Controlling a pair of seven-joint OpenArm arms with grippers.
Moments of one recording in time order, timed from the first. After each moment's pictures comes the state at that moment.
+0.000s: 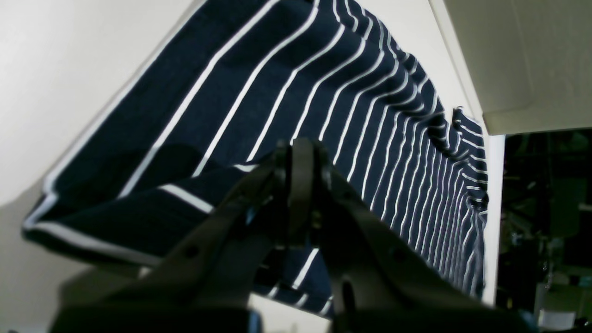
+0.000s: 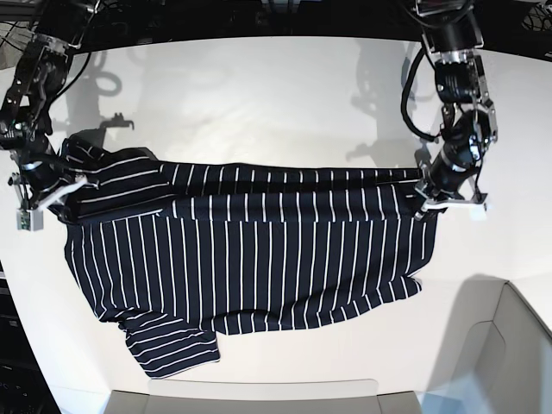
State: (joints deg) left arm 0.1 -13.3 -17.4 82.5 -57.1 5.6 40.0; right arm -1.7 20.8 25.6 97.3 27.6 19.8 -48.0
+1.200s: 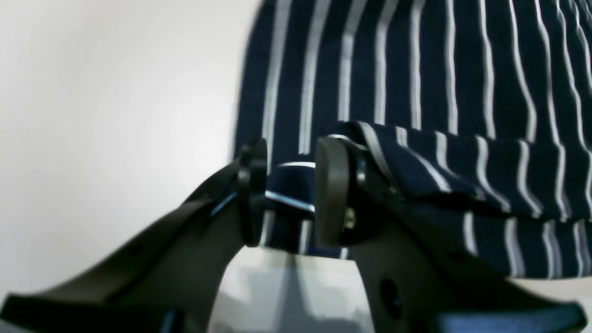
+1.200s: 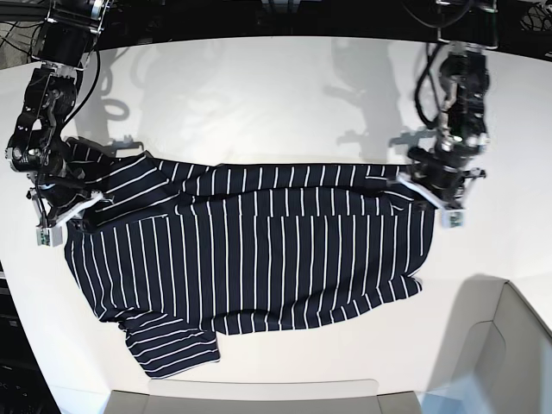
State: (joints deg) left arm 4.6 -18.1 -0.6 94.9 -15.0 5.0 40.1; right arm 4.2 20.4 20.2 88.2 26.5 19.5 -47.9
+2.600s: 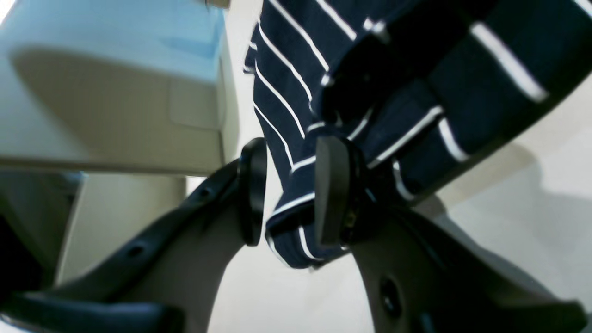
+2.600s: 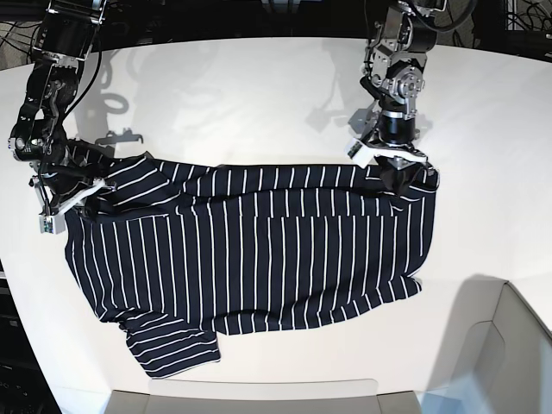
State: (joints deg) left arm 14.6 -9.8 4.7 81.2 57.7 5.8 13.0; right arm 1.1 20.4 20.6 88.2 26.6 19.6 -47.6
